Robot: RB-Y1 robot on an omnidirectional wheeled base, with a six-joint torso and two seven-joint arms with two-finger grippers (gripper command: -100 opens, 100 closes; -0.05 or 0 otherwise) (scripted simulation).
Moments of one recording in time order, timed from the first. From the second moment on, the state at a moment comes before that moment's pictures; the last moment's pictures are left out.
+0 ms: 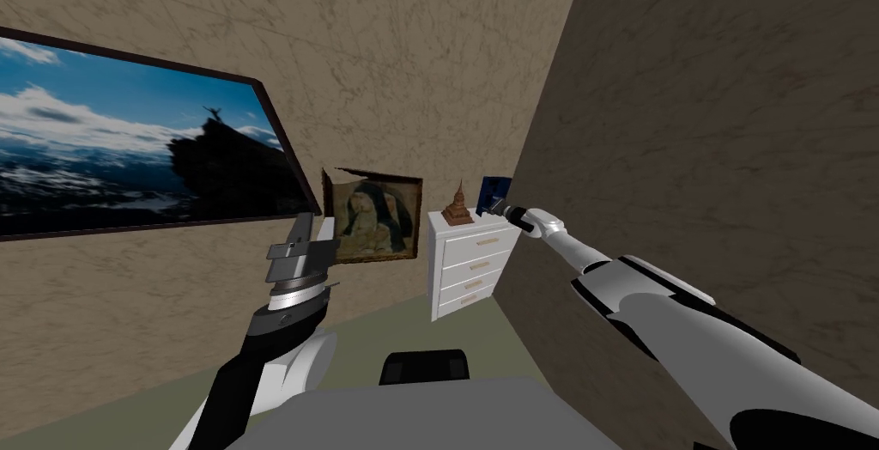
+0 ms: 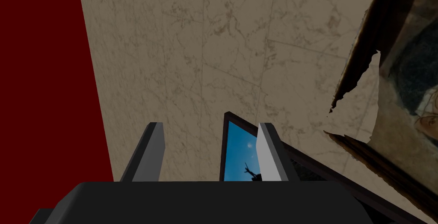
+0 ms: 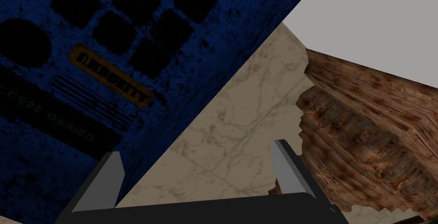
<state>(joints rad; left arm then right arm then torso) 0.52 -0.01 -0.01 -2.39 0.03 -0.53 -0.06 -0.87 -0.97 0.52 -0.82 0.70 -0.39 0.52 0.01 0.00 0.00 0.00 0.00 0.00</state>
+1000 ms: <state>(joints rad) 0.52 -0.01 -0.01 -2.39 0.03 -0.53 -0.06 -0.78 -1.12 0.51 -0.80 0.51 -0.49 0.64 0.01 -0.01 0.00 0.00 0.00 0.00</state>
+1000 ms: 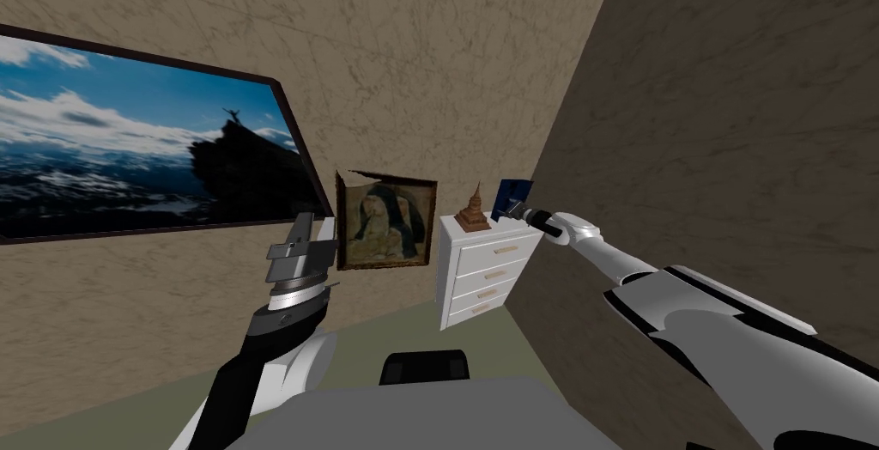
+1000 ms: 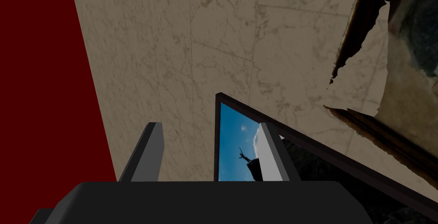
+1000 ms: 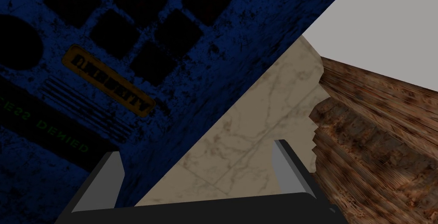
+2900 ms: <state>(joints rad) 0.52 -0.01 -0.01 -2.39 0.03 -0.53 -0.06 -0.82 -1.06 0.52 -0.80 0.59 -0.45 0.60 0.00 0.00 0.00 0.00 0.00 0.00</state>
